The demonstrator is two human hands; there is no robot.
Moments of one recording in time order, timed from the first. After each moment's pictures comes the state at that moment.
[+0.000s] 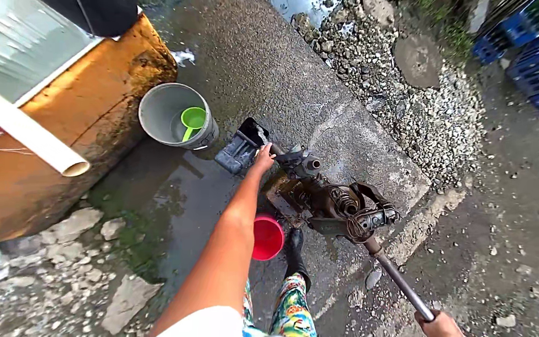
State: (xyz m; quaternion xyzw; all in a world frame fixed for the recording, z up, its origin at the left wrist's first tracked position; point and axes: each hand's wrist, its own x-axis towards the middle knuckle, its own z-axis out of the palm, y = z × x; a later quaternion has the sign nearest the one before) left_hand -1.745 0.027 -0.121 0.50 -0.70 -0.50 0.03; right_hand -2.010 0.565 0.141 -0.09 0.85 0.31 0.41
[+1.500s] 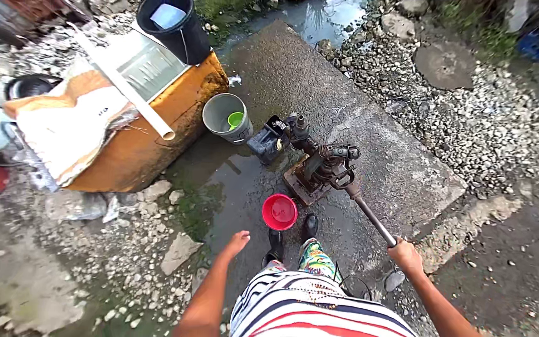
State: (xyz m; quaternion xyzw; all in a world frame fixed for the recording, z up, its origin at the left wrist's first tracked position) left_hand -1.503 0.430 0.012 0.66 -0.46 -0.57 -0.16; right_hand -2.030 0.590 0.091 -0.27 0.87 0.18 0.36
